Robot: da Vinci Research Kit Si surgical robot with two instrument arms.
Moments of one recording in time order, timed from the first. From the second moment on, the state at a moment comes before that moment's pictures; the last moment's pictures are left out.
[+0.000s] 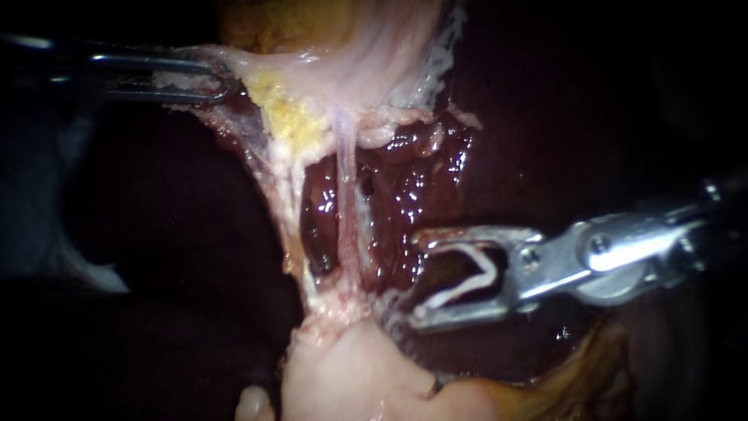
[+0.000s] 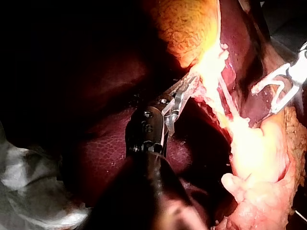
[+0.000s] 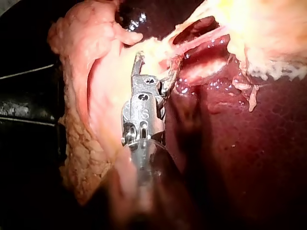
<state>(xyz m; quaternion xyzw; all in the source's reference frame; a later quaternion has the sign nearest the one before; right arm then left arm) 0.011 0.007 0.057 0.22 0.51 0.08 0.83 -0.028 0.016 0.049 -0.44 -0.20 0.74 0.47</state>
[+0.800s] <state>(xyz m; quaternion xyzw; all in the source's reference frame) 0.017 0.006 0.065 0.26 0.49 0.14 0.82 -0.028 0.016 0.049 -0.44 -0.21 0.74 0.47</state>
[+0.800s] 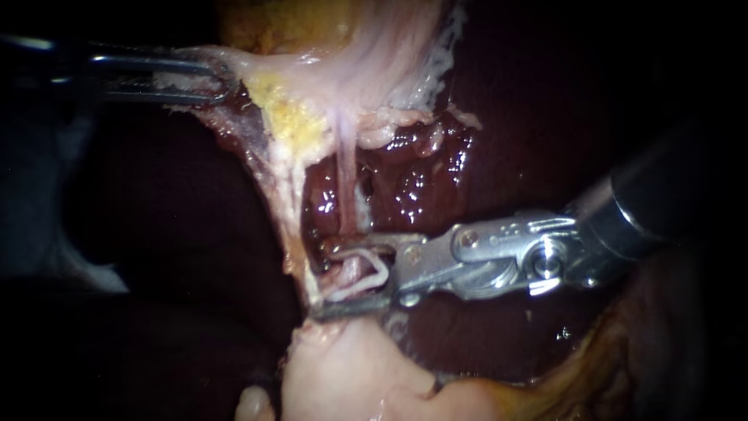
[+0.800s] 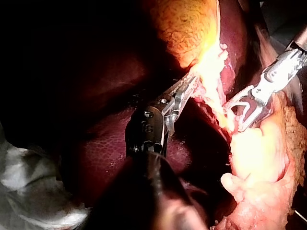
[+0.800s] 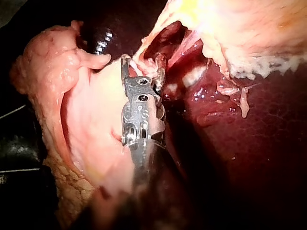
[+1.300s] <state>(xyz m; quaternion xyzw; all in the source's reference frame) 0.020 0.006 0.065 0.30 0.51 0.11 0.80 -0.028 0.015 0.049 -0.44 -0.21 0.74 0.47</state>
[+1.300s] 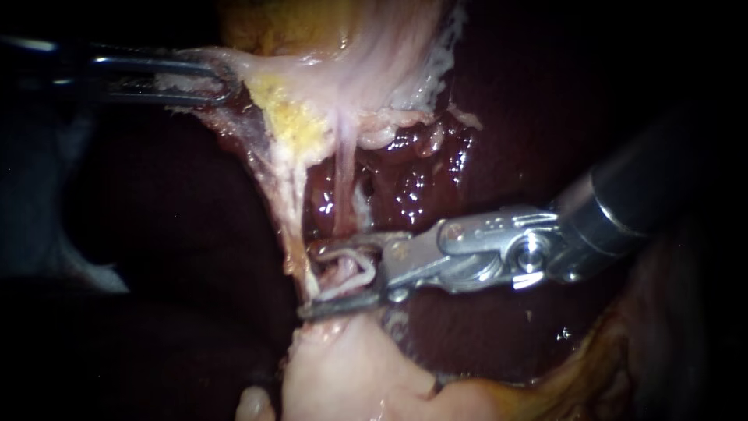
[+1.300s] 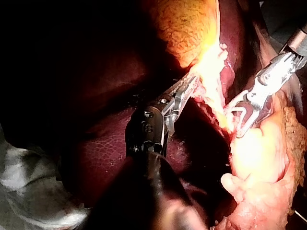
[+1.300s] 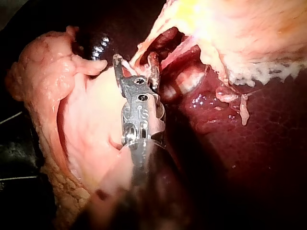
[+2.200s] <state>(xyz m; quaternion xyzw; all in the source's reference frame) 0.025 0.003 0.066 0.33 0.53 0.13 0.77 -0.028 0.015 0.049 -0.44 -0.21 0.74 0.47</state>
